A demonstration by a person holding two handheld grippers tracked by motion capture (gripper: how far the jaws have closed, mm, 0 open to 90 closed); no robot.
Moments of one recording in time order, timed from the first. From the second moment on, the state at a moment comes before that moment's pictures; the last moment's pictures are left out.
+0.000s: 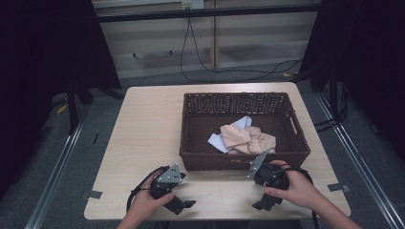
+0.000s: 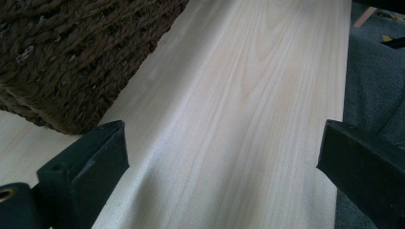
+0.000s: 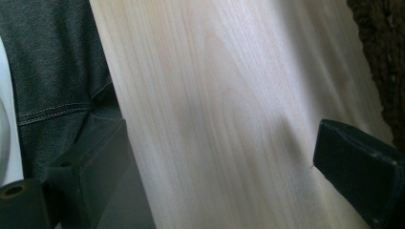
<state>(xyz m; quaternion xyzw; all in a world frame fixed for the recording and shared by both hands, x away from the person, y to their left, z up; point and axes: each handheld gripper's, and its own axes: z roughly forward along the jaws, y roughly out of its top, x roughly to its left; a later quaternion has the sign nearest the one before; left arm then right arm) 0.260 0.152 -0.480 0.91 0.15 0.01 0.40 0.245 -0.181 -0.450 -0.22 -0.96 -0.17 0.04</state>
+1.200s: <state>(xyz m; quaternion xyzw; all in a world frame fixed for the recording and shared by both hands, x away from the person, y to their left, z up) 0.260 0.153 -0.479 0.91 0.15 0.01 0.39 0.279 -0.159 -0.358 -0.19 -0.97 -0.12 0.04</state>
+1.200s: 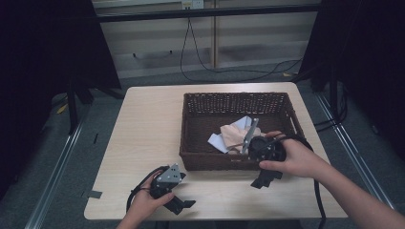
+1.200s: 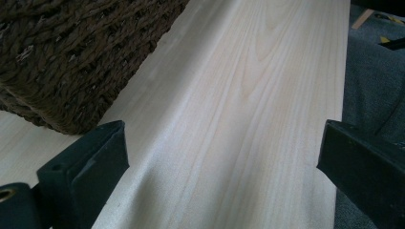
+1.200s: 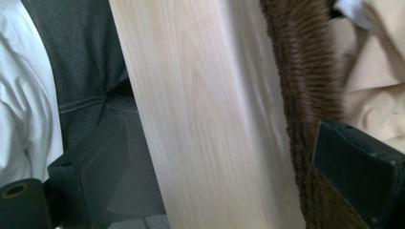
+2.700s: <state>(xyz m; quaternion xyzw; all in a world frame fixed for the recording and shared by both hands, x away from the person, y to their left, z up) 0.260 0.155 -0.478 0.91 0.14 0.01 0.39 0.414 -0.163 -0.395 -0.37 -0.92 -0.12 -0.01</state>
